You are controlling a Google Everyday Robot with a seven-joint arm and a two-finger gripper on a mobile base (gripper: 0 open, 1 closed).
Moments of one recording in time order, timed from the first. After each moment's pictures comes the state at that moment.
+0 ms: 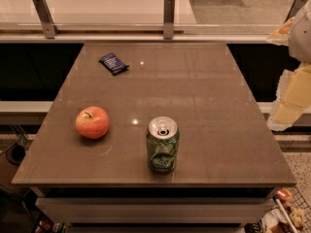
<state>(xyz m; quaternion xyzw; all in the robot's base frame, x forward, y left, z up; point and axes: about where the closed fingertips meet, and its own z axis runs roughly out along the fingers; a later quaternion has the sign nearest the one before) 0.437 -0.210 0.999 -0.60 0.77 -0.06 0.19</state>
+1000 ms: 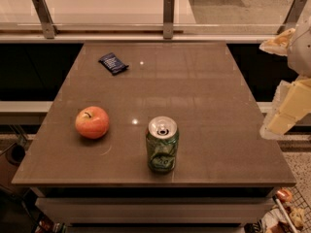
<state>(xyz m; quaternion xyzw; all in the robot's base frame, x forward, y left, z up) 0.434 -0.198 0.985 -0.61 0.76 -0.02 0.24</state>
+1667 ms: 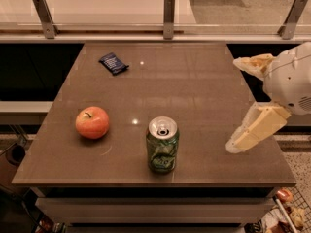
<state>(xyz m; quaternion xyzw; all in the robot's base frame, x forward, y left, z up) 0.431 -0.151 0.953 -0.60 0.71 0.08 0.36</state>
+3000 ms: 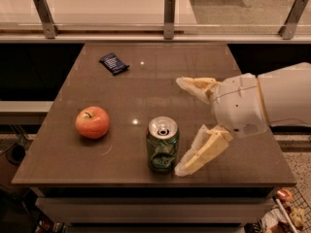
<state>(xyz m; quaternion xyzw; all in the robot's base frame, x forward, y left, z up) 0.403 -0.044 0.930 -0.62 0.61 0.24 0.43</state>
